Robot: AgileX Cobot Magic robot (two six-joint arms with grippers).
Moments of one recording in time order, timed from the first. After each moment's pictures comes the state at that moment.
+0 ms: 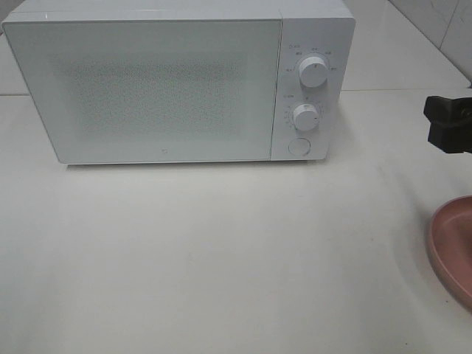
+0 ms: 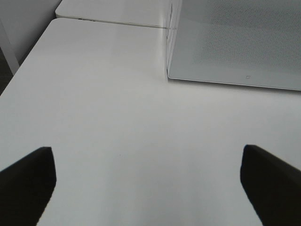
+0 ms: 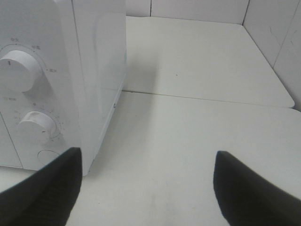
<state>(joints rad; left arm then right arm) 0.06 0.00 -0.50 -0.05 1.04 -0.03 0.10 1.21 -0.29 0.05 -0.62 -0.05</state>
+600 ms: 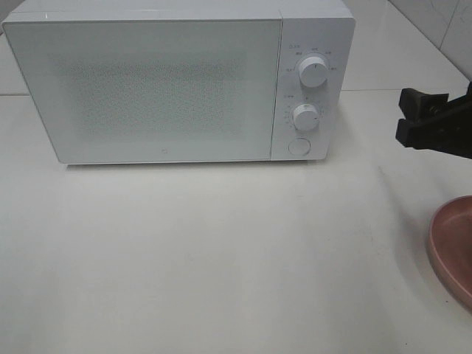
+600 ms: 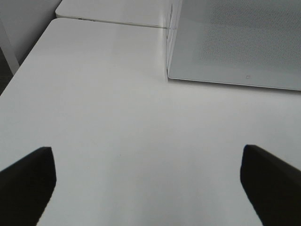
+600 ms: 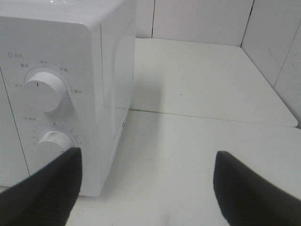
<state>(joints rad) 0.06 0.00 -0.50 -0.05 1.04 -0.03 0.36 1.28 -0.29 0.45 -0.81 -0.32</state>
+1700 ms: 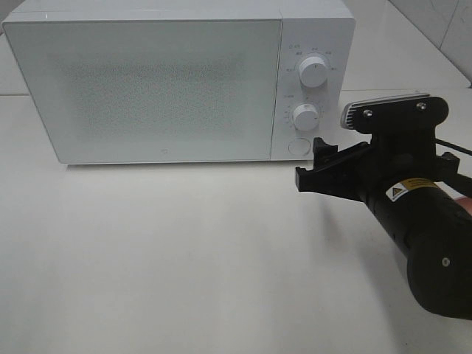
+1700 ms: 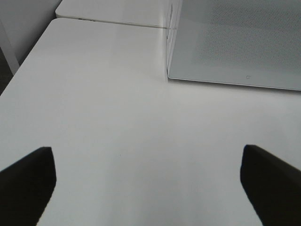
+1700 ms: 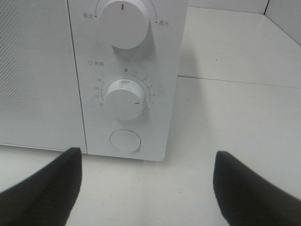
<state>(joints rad) 0.06 0.00 -0.50 -0.05 1.04 -0.03 0.80 1.72 -0.40 0.87 -1.14 -0.34</state>
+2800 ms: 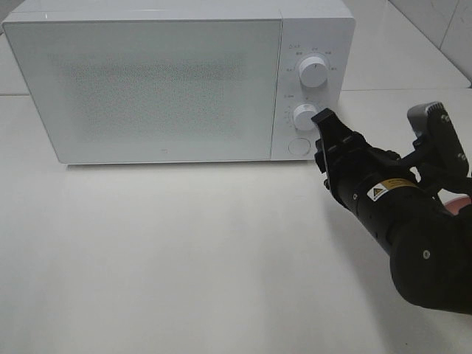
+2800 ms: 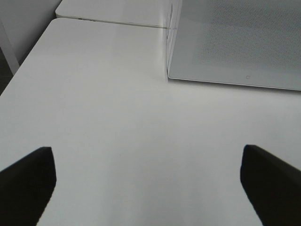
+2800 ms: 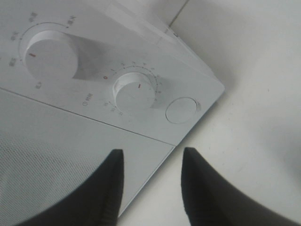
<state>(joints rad) 0.06 0.00 -0.50 -0.05 1.04 -0.03 0.81 1.74 -0.44 0.88 -1.05 0.73</state>
